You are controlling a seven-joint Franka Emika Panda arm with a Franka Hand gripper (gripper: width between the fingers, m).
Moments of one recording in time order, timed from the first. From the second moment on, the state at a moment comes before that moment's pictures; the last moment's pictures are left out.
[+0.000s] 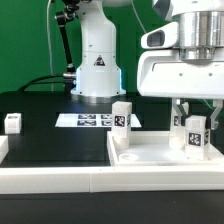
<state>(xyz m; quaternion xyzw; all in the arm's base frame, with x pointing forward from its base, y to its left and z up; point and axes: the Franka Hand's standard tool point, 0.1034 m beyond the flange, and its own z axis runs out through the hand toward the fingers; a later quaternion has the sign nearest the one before) 0.617 0.116 0.079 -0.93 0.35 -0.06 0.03</state>
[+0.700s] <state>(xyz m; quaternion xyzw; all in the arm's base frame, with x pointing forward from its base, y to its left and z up) 0.615 0.120 0.078 -0.72 0.69 -0.03 0.06</state>
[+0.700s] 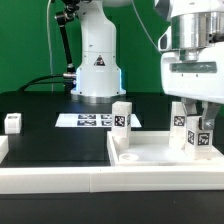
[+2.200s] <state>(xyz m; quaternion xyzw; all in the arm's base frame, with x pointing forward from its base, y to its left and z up) 0.614 0.120 0.076 -0.88 0.47 -0.04 0.05</state>
